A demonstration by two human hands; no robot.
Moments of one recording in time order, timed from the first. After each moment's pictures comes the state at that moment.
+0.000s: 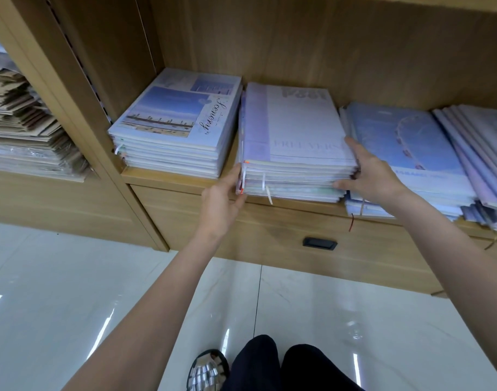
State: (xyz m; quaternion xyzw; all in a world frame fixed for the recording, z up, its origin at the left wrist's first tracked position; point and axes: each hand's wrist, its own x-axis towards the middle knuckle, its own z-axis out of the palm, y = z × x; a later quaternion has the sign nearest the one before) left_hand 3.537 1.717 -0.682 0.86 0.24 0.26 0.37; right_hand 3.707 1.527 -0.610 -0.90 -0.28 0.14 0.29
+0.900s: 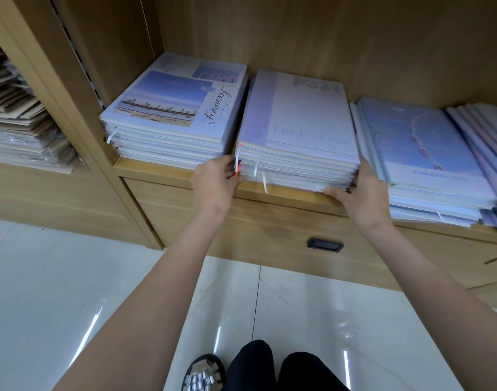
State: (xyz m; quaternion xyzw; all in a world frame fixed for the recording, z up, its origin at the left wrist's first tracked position) left_hand 3.556 1.740 -0.676 0.81 0.34 0.26 0.39; right_hand 3.681 1.549 -0.661 -0.91 -0.21 0.00 0.35
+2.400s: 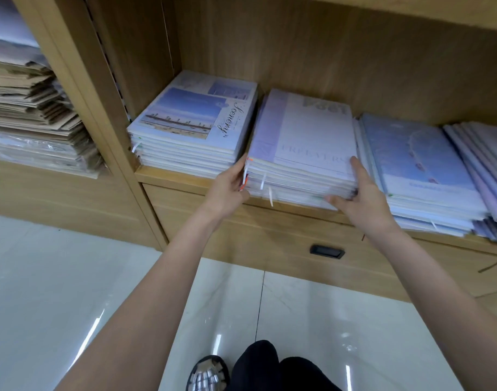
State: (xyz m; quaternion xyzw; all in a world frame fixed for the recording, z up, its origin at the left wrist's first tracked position) left_hand 3.535 1.740 -0.659 0.72 0.25 0.16 0.63; right_hand 3.663 1.547 -0.635 -0.89 -0.24 0.08 0.38
